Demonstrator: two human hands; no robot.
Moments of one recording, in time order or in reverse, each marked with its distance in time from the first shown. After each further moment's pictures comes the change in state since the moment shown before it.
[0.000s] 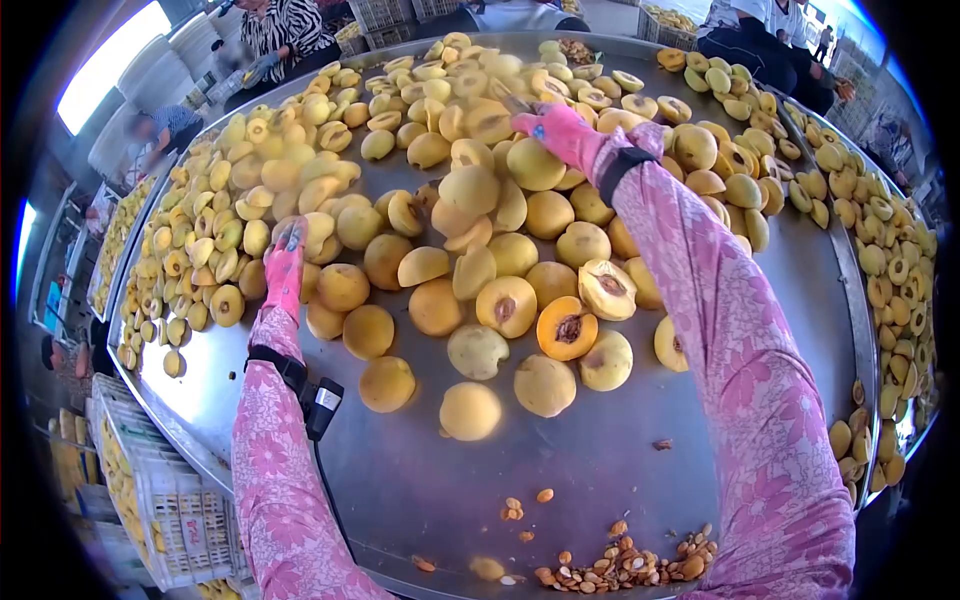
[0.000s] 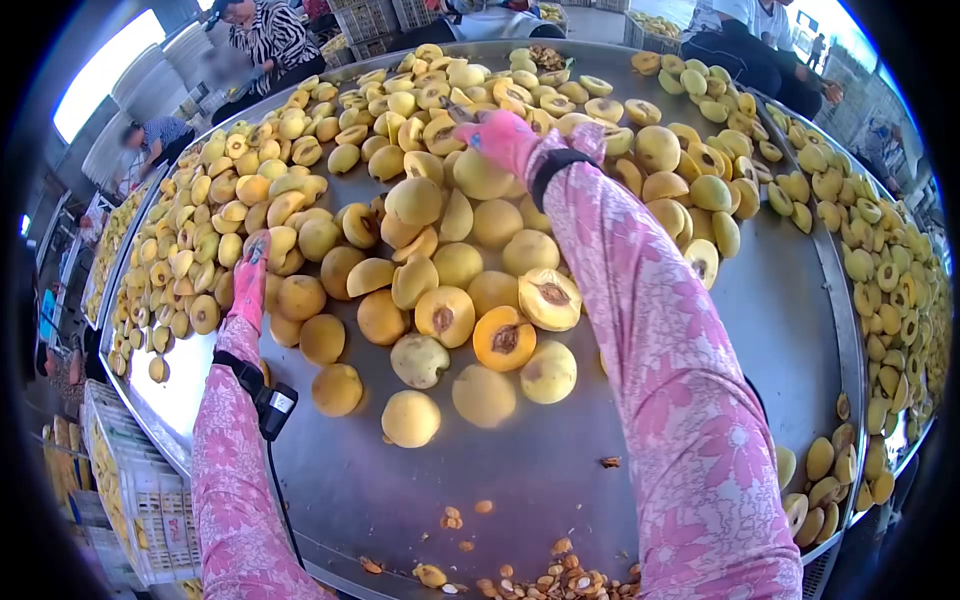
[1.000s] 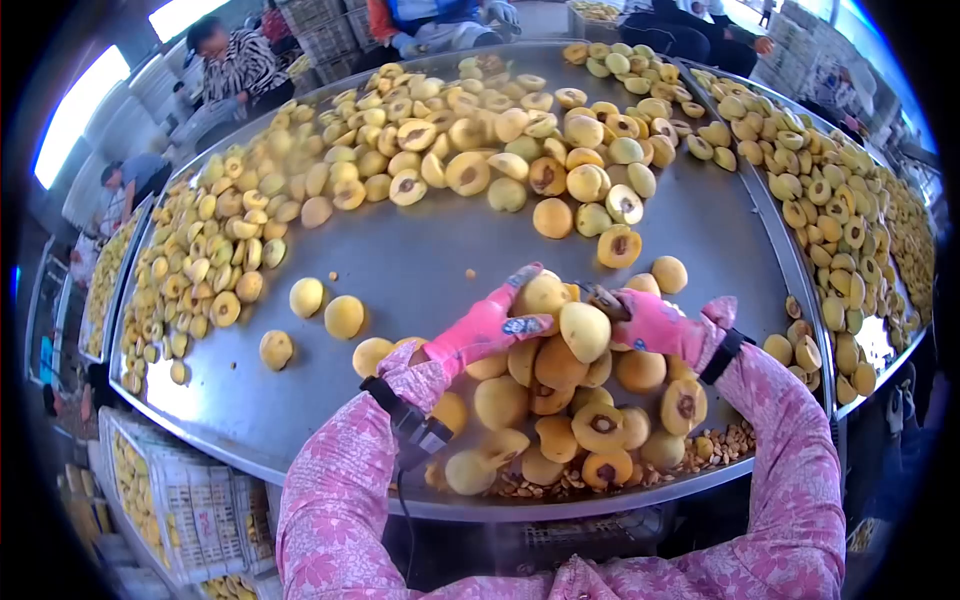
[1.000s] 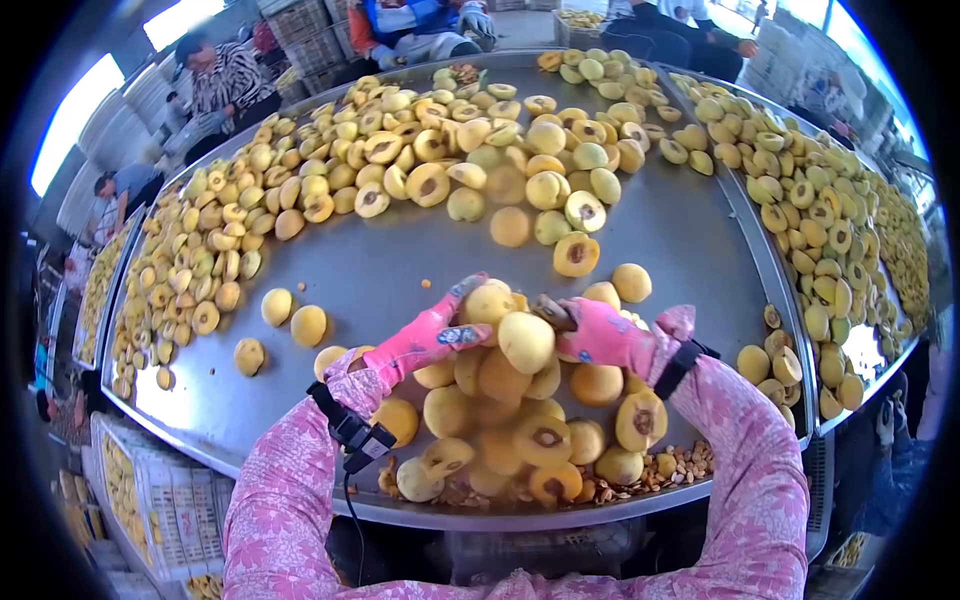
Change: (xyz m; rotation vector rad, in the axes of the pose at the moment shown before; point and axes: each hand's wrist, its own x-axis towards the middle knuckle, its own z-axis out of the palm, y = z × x) left_hand -0.282 0.279 0.086 -0.578 -1.031 0.346; right_hand -0.393 -0.024 -0.130 -0.123 -0.337 0.216
